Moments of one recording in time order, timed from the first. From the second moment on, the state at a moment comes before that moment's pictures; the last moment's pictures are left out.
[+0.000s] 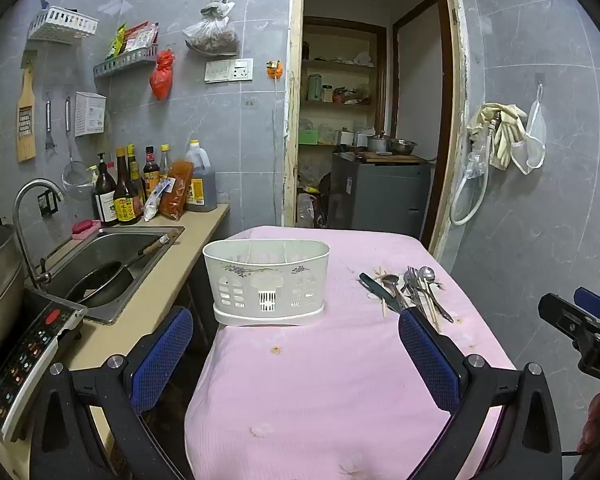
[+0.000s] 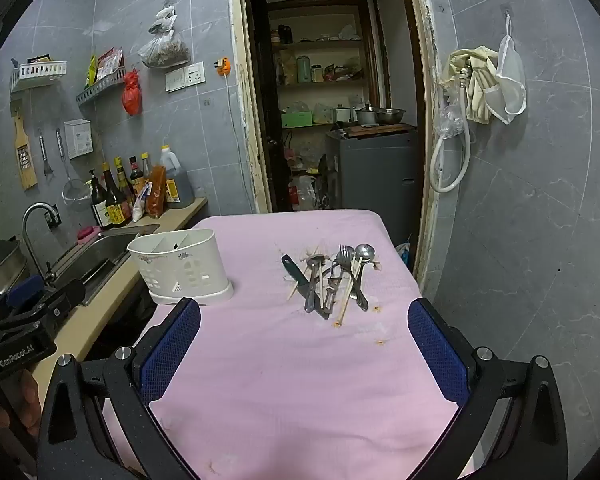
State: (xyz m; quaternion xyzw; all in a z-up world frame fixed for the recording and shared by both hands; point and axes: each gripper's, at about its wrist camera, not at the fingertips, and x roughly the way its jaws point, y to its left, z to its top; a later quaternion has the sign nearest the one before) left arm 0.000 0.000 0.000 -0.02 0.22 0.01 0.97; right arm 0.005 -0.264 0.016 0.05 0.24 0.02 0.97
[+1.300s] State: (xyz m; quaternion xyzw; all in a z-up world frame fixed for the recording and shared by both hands) left arm 0.000 -0.001 0.000 -0.02 0.22 0.01 0.97; right arm 0.004 -0.265 0.016 0.05 0.25 0.02 0.97
